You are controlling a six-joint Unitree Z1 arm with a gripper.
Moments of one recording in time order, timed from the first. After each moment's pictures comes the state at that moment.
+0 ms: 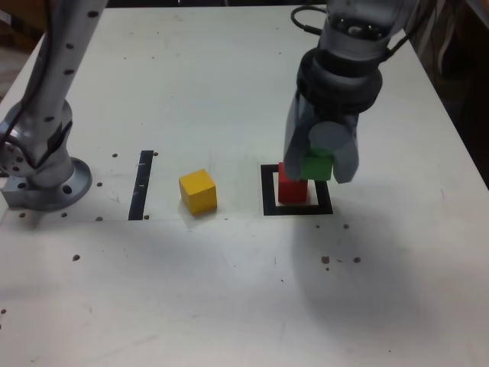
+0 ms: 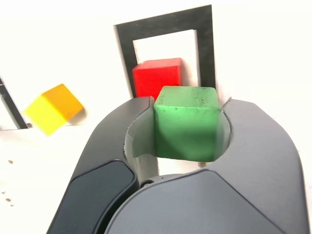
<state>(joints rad) -0.21 2.17 -1.89 1.44 0.11 -0.10</state>
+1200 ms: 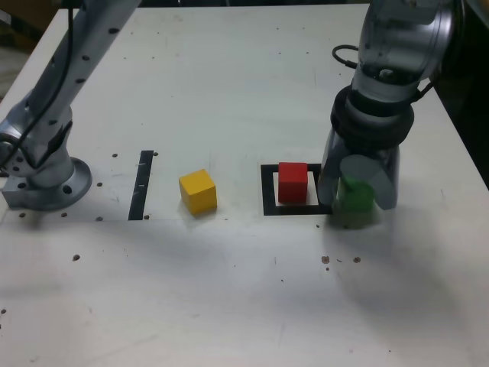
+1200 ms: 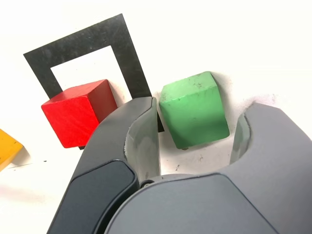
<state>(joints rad) -0.21 2.27 -1.91 1.29 0.14 0.03</state>
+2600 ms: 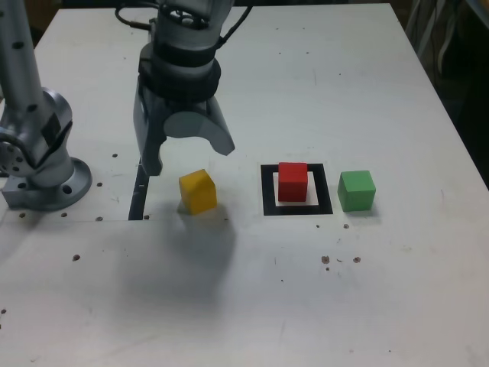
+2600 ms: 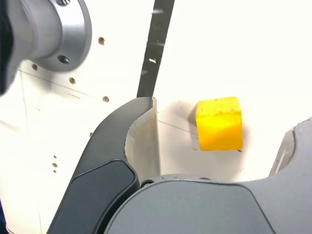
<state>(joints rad) -0.22 1.72 -1.16 1.28 0.01 -0.53</state>
